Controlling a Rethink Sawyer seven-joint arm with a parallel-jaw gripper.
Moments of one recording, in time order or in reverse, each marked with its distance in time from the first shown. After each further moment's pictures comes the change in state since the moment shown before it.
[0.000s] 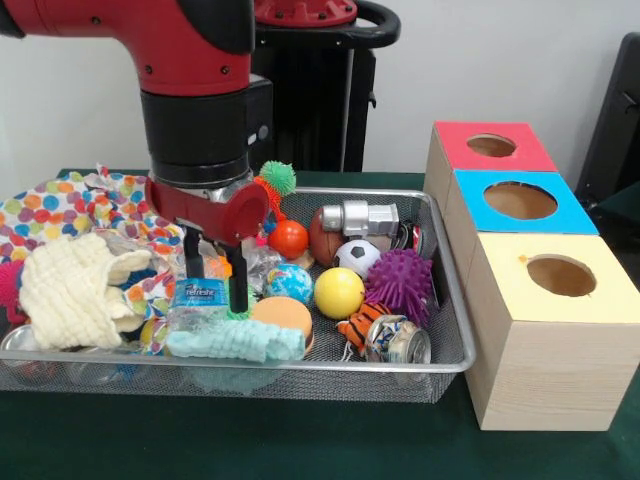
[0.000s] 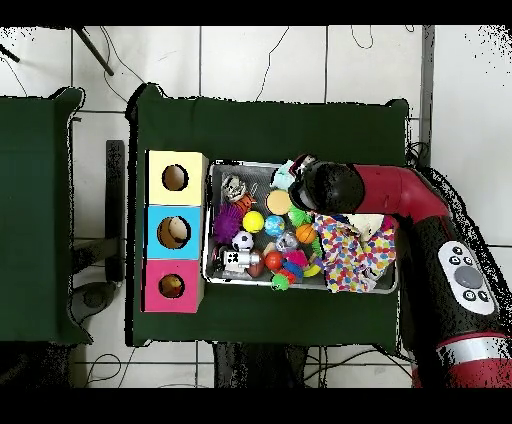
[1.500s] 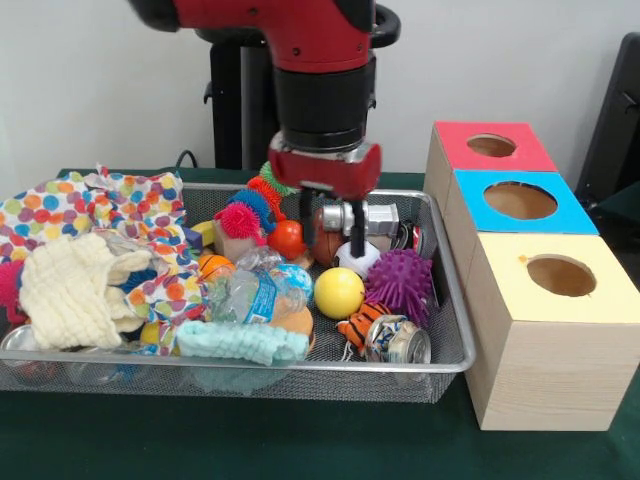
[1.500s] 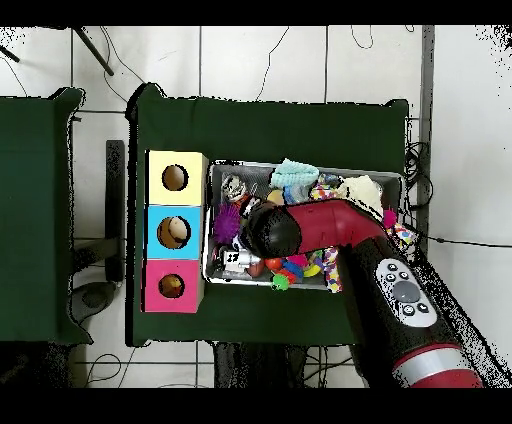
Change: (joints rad) arm 0.109 -0.098 -0.015 0.296 -0.022 -0.145 0.000
